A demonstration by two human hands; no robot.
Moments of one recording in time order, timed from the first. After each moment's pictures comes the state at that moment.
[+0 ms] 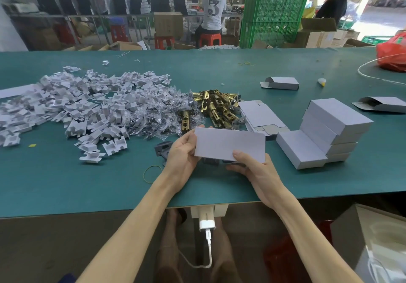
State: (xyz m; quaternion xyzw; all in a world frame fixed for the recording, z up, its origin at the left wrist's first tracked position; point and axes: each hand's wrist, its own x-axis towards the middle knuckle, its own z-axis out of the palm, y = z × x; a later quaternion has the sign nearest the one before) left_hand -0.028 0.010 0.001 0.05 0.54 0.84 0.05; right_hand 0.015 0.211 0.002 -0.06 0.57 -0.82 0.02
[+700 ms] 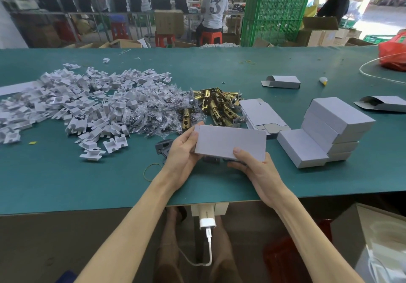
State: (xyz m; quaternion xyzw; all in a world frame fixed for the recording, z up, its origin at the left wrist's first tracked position) left_hand -0.030 0.010 0.002 0.03 0.53 0.85 0.06; right_hand 0.021 0.208 0.010 -0.06 0.57 -0.82 0.02
